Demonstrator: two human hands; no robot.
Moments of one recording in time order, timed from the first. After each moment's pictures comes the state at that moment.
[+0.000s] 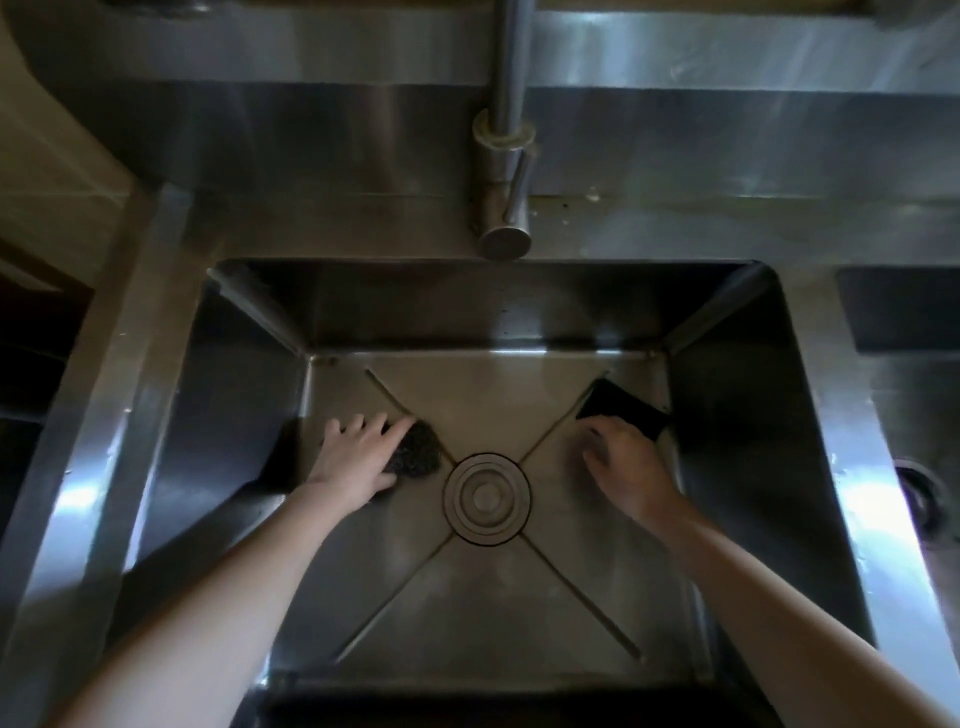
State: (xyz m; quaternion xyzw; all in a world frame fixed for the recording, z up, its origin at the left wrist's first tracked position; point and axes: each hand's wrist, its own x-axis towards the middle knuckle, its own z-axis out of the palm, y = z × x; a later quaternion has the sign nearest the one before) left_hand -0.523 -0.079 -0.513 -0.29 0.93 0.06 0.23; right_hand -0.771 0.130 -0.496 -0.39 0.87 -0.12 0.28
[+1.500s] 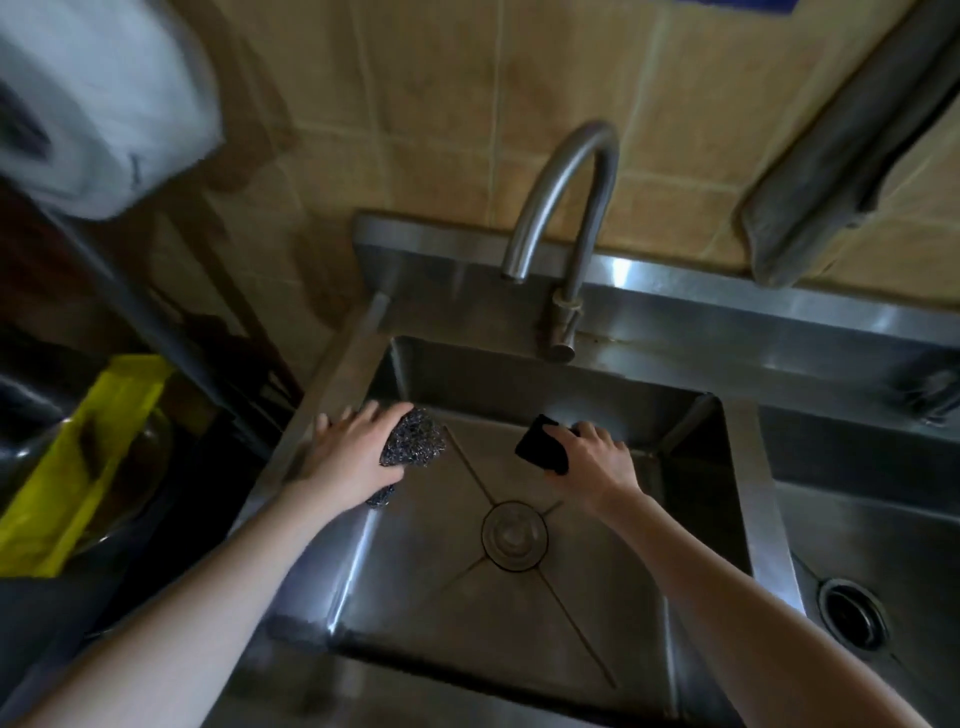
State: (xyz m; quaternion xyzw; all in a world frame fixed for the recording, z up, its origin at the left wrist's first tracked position) left_hand -0.436 -0.043 -0.288 -0.44 0.90 0.06 0.01; right_hand -0.708 0.087 -0.328 -0.55 0.82 0.01 0.13
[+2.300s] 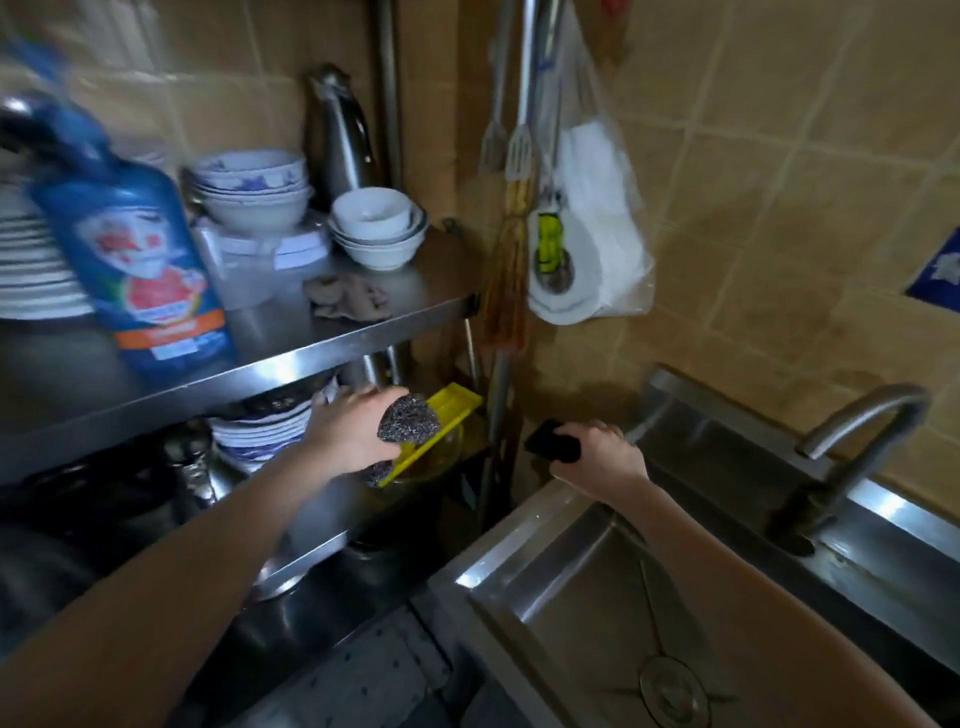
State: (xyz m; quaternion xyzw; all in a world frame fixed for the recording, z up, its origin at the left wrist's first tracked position) left_hand -0.126 0.050 -0.113 -0.71 0.70 -0.01 -0.08; right_hand -0.446 0.006 -0.140 -0.78 0.61 -0.08 0.13
